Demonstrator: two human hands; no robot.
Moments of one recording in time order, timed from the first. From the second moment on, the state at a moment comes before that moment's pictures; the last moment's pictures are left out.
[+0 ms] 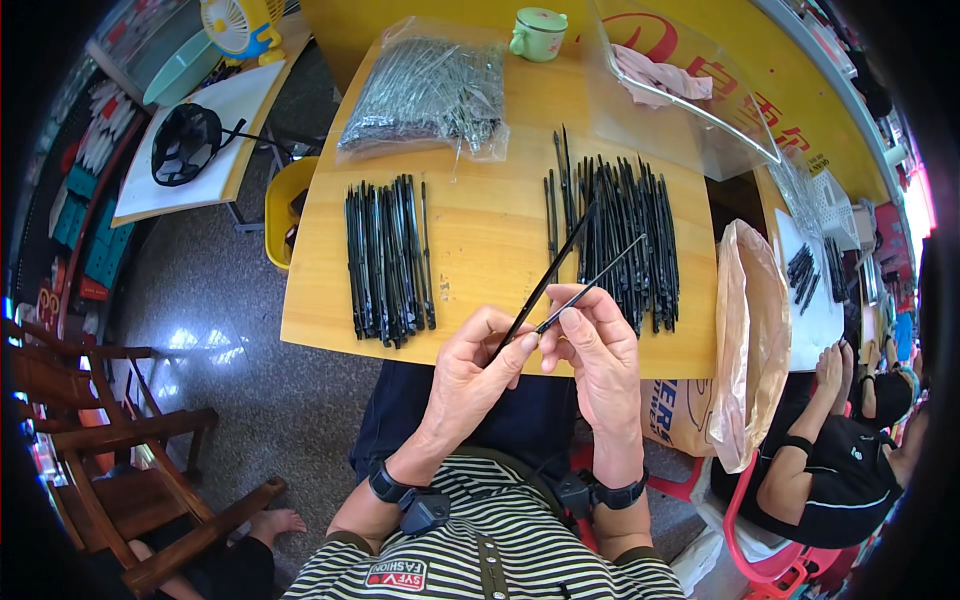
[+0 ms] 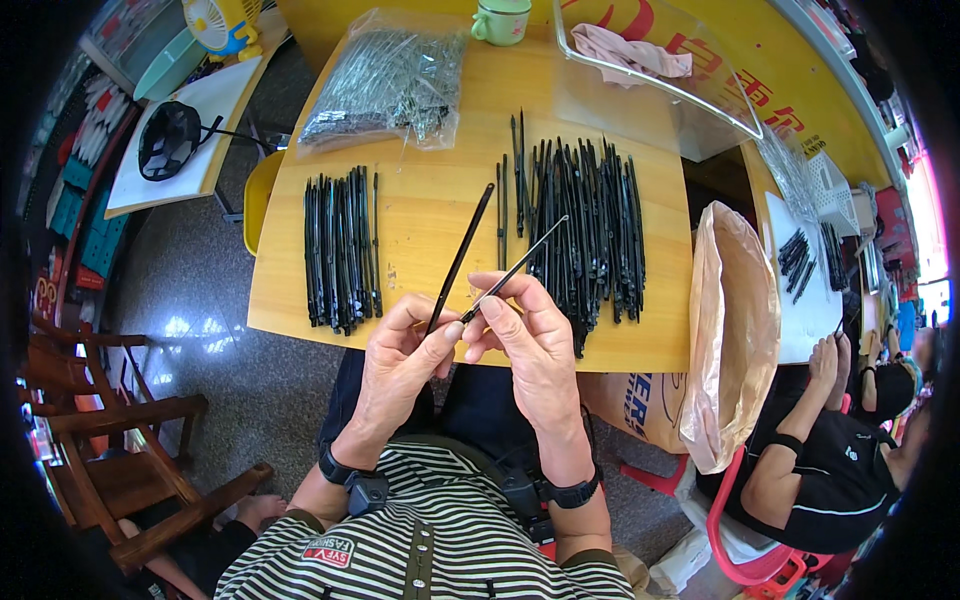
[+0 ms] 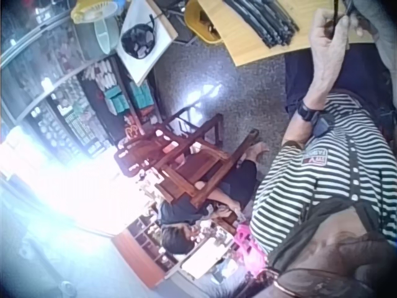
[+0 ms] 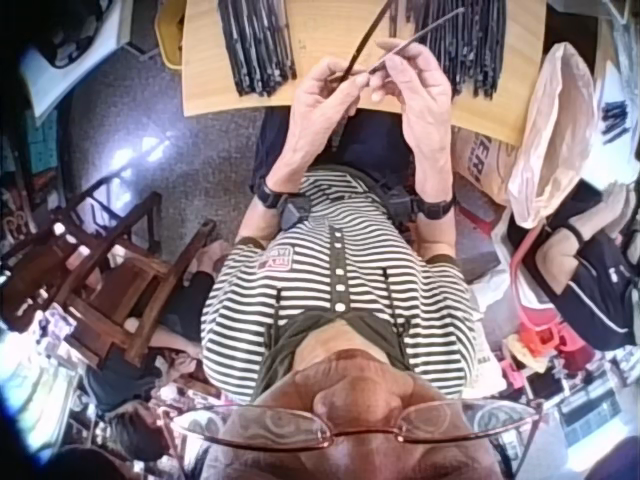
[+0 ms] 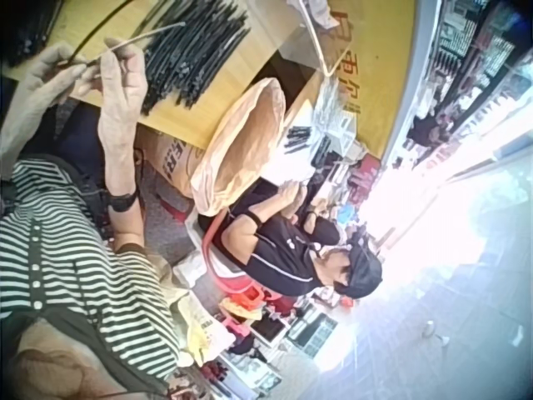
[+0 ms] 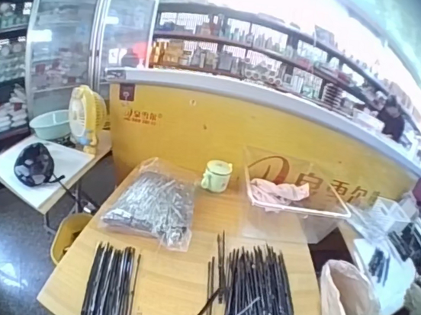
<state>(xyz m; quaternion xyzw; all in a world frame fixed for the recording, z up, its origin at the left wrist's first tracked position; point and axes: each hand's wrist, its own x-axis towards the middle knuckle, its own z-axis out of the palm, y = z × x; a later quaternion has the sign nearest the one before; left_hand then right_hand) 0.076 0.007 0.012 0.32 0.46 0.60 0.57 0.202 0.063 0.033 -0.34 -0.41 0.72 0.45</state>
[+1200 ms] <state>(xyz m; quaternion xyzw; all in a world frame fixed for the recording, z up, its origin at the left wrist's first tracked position) 0.072 0.012 0.005 0.21 0.45 0.62 0.61 0.185 0.067 0.027 -0.41 -0.46 0.65 0.44</state>
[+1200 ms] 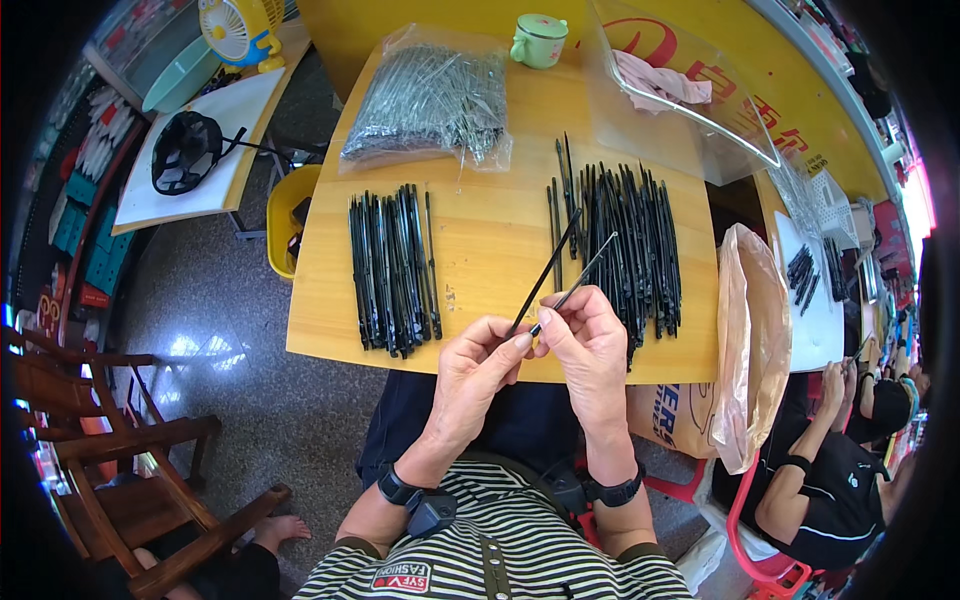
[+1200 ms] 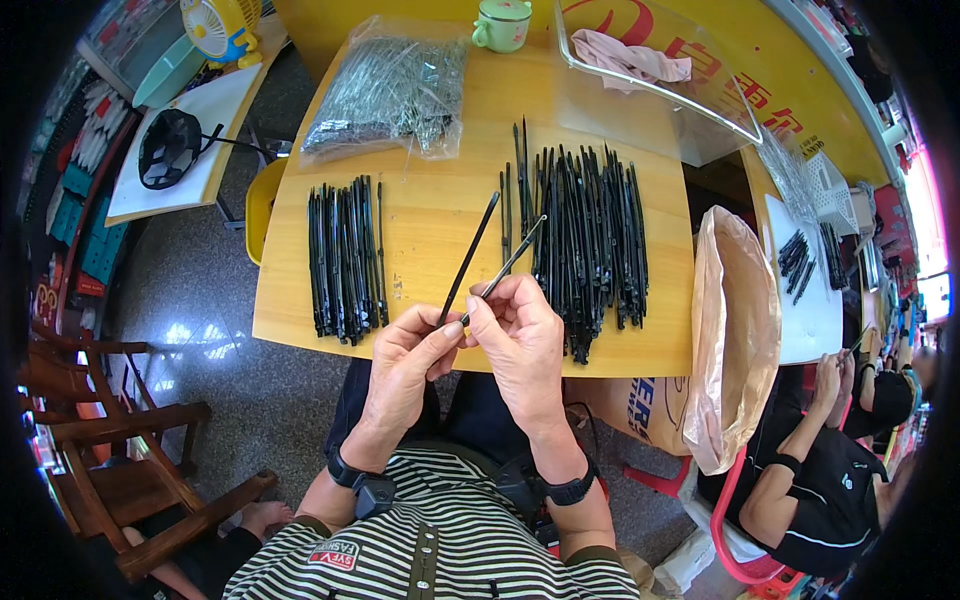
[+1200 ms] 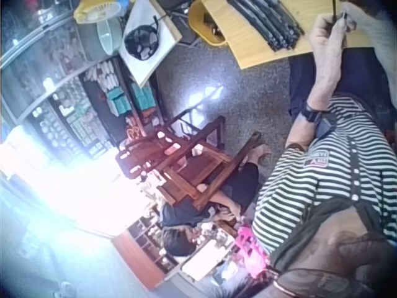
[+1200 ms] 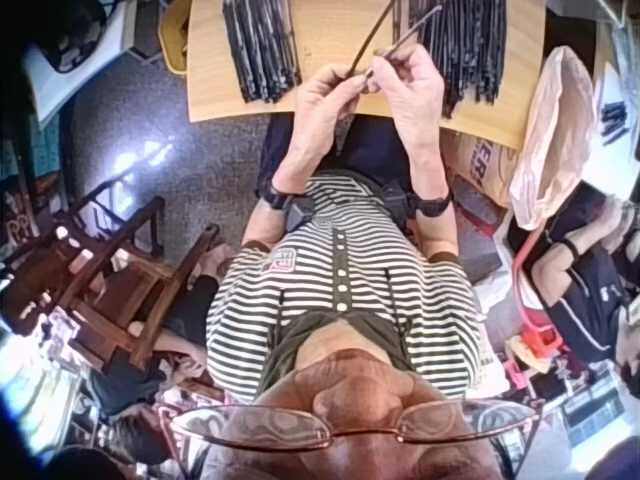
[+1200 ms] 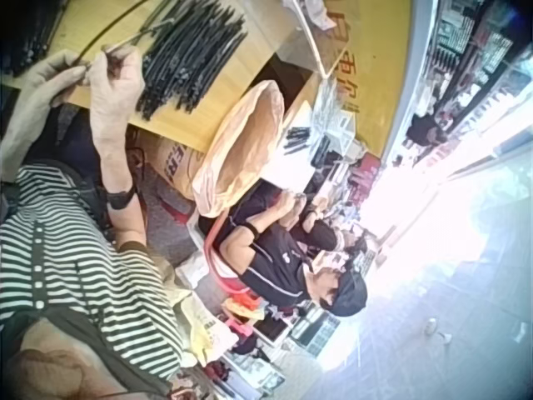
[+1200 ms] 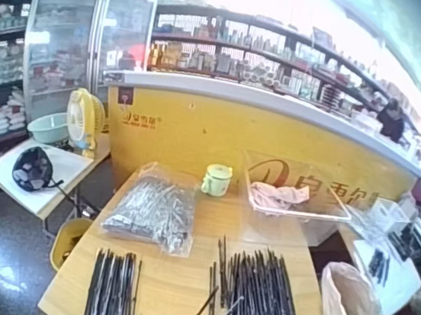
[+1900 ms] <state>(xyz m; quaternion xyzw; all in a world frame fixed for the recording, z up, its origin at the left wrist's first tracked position) -0.009 0.000 0.001 0.30 0.73 0.55 0.26 0.197 0.087 0.015 -0.58 -0.71 0.24 0.32</state>
